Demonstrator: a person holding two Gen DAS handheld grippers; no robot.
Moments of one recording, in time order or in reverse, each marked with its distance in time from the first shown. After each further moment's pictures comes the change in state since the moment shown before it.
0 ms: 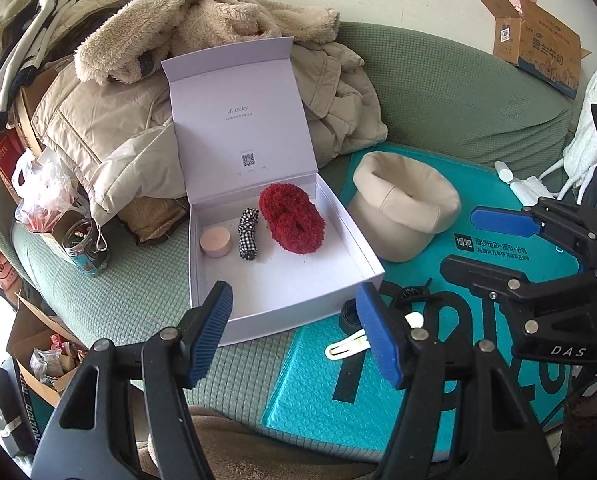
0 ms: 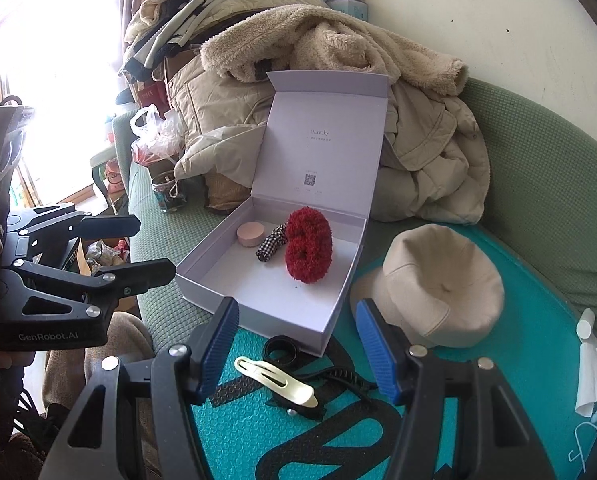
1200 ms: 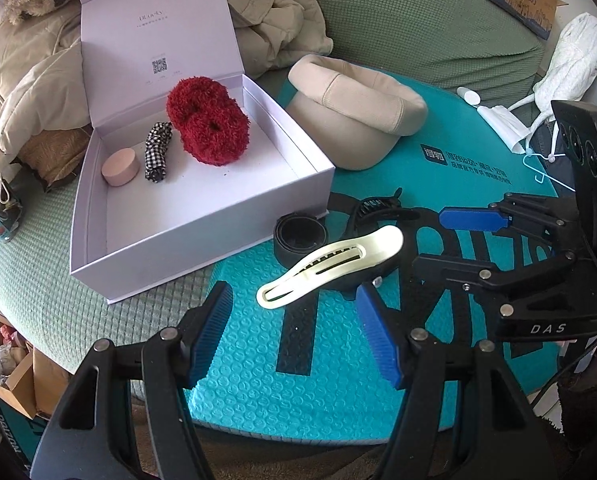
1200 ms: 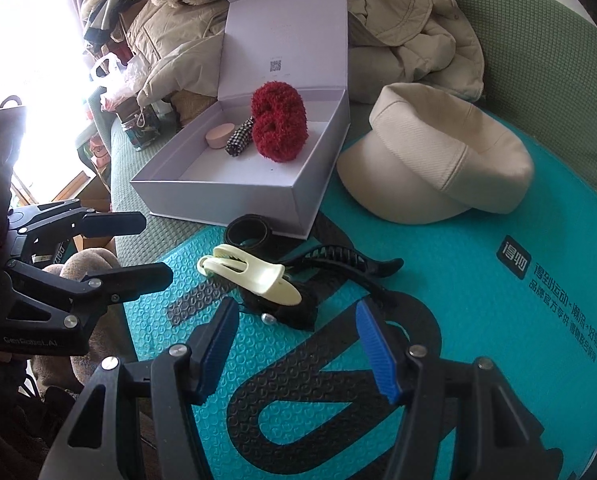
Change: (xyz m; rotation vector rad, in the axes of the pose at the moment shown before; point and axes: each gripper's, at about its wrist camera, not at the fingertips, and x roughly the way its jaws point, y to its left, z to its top) left arm 0.104 -0.036 -0.065 0.069 0.211 -0.194; right arm 0.067 -0.042 -0.093 0.167 0.218 0.052
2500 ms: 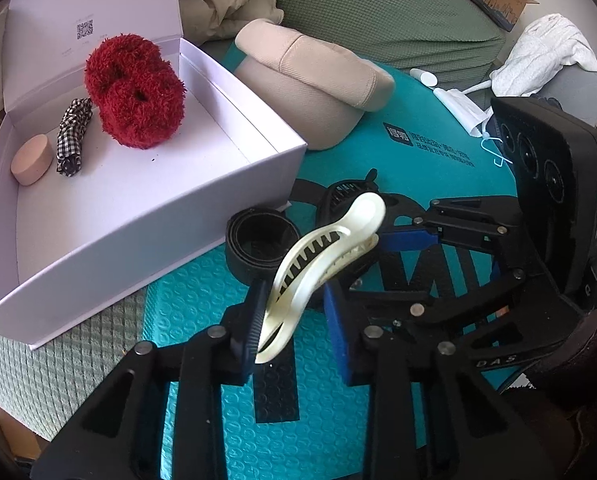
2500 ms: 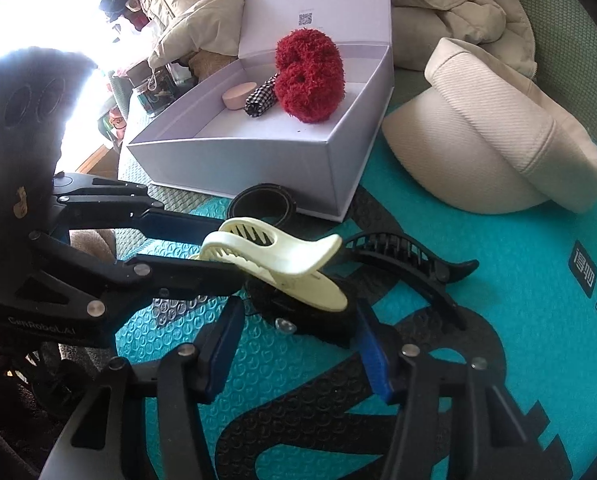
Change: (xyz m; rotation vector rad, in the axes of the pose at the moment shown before) left arm 0.062 0.012 0.009 0.048 0.059 -0.249; right arm 0.056 0.009 0.004 -0.062 0.079 0.089
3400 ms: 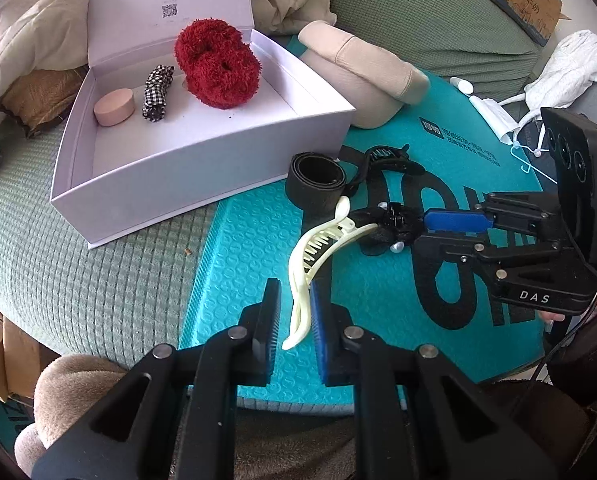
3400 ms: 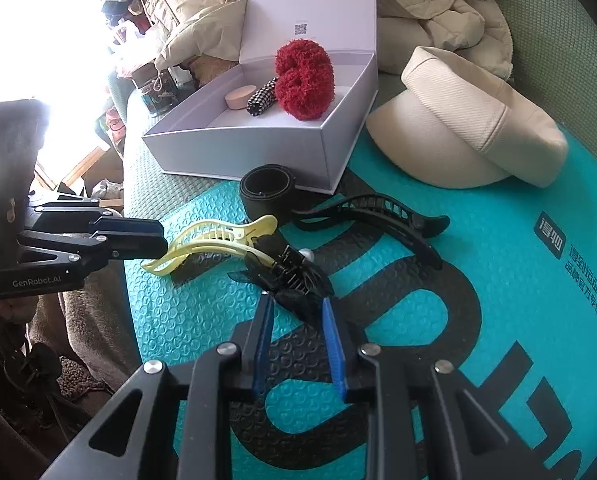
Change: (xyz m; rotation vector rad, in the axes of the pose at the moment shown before) left arm -0.045 0.006 -0.049 -0.111 -0.015 0.146; right arm -0.032 0.011 -0.025 -0.013 -0.011 -0.052
